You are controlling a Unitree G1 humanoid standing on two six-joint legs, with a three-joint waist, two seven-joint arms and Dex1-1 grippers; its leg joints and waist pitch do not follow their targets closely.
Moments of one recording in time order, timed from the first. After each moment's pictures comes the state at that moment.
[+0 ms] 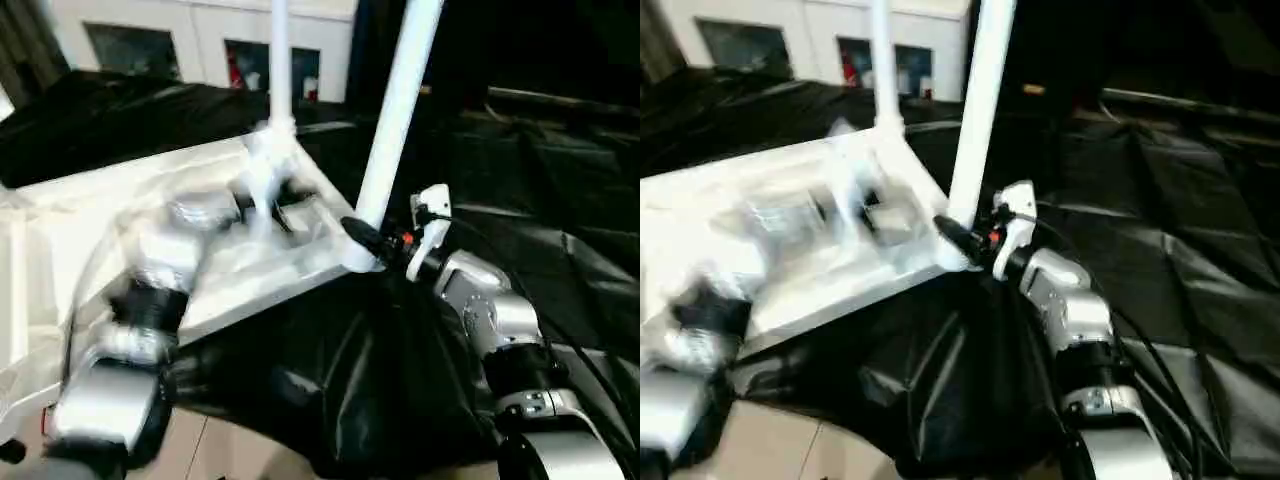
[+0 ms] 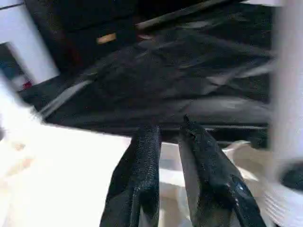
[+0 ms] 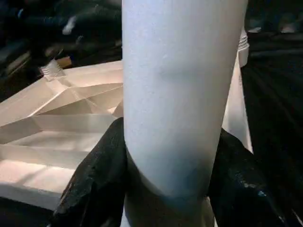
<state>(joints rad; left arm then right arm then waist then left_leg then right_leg) -0.85 0.27 -0.06 0.50 -0.03 0.40 -0.67 -0.56 -0.12 -0.06 0.52 0.28 0.25 0.79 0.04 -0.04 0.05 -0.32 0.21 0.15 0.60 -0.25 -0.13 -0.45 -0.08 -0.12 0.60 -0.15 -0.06</state>
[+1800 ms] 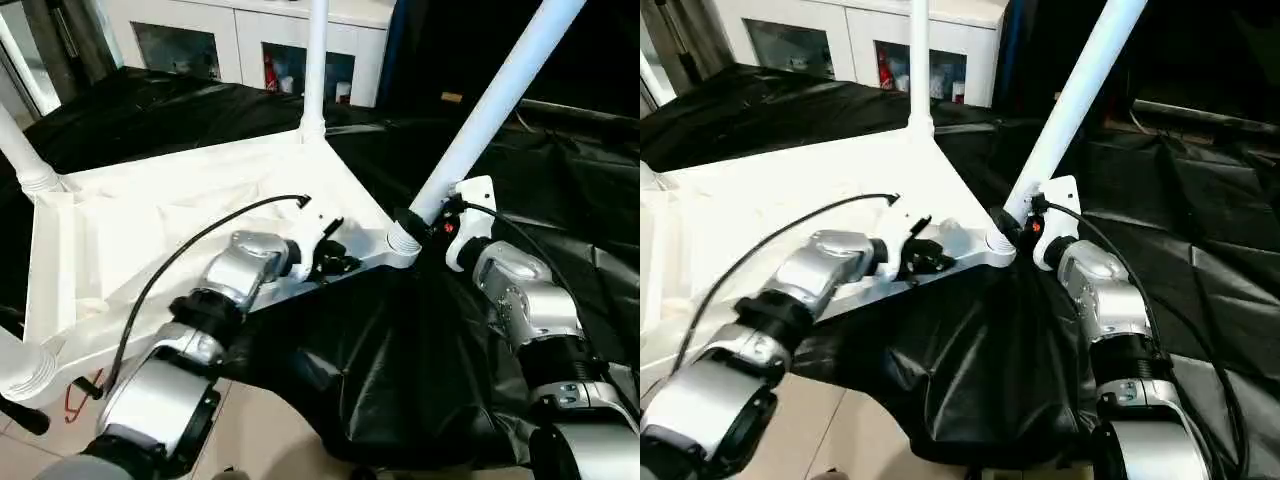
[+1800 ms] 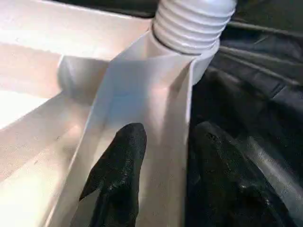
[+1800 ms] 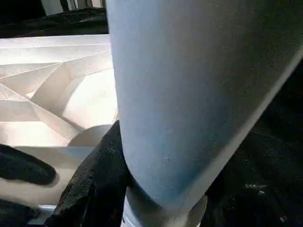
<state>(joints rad) -0.84 0.12 -0.23 0.84 -0.03 0.34 -0.78 -0.59 -0.25 -0.09 0.56 0.20 0.25 0.54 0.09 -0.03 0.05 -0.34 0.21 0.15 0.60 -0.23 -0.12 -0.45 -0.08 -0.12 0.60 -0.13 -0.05</state>
